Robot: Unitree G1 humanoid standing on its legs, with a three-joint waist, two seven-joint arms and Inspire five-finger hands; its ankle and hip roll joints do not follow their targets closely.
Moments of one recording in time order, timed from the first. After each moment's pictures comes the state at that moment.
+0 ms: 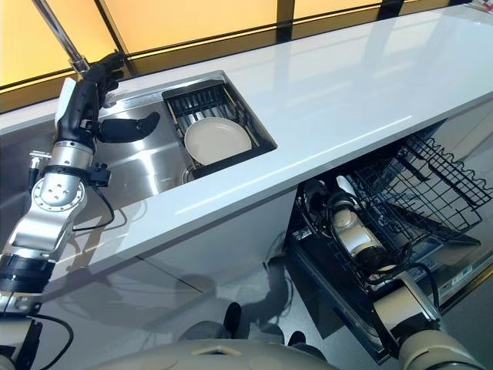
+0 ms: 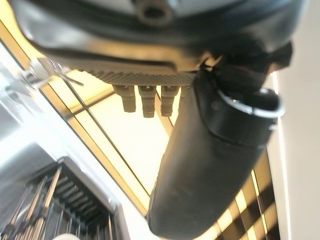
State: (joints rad) left arm -0.30 0.81 -0.03 0.03 -0.20 -0.06 0.18; right arm -0.48 -0.47 0.44 0.64 0.03 0.28 -0.22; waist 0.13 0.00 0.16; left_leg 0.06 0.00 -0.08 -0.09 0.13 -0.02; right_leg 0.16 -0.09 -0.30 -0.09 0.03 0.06
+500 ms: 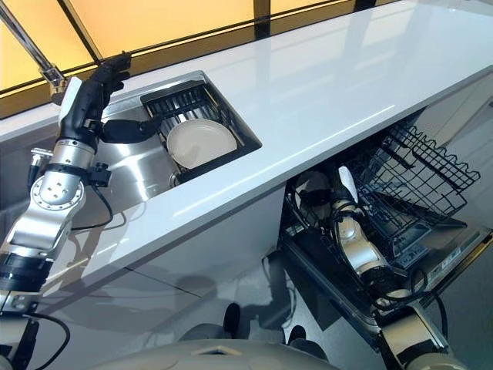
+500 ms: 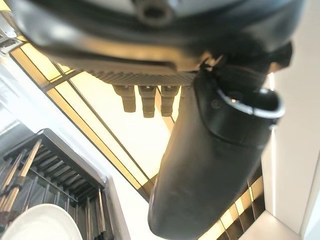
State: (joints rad) left arm -0.30 0.81 -0.03 0.03 -0.19 -0.06 0.16; right arm -0.30 -0.47 0.32 0.40 0.01 0.07 -0.35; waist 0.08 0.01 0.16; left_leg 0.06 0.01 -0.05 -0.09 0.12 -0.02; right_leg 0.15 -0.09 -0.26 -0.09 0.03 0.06
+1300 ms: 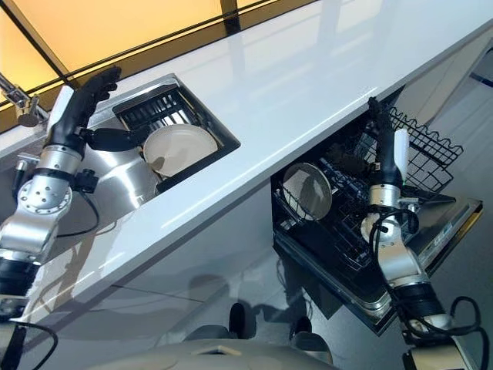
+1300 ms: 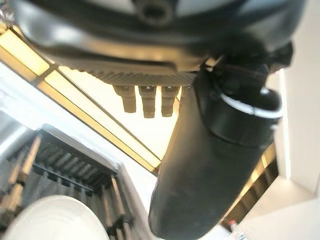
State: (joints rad) left arm -0.26 0.89 0.00 0.11 -0.11 -0.05 0.13; right arm -0.15 -0.59 0.07 0.08 -0.04 -0.17 -0.49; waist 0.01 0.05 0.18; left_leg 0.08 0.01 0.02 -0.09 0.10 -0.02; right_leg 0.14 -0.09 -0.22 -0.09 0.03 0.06
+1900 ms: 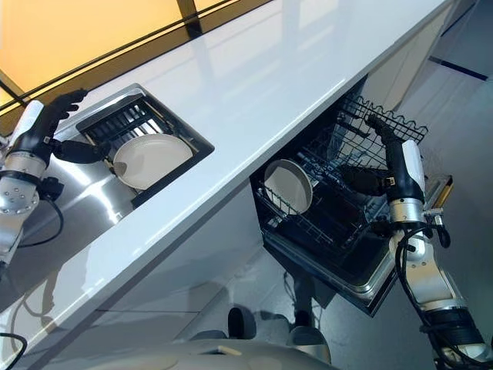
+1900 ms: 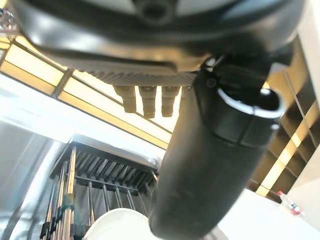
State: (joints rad) left arm -0.25 1.02 0.01 0.29 -0.08 0.01 0.10; right arm 0.01 -0.71 0.01 0.04 -0.06 -0.17 -0.29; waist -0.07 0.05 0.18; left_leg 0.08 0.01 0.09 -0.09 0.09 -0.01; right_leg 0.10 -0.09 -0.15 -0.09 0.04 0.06
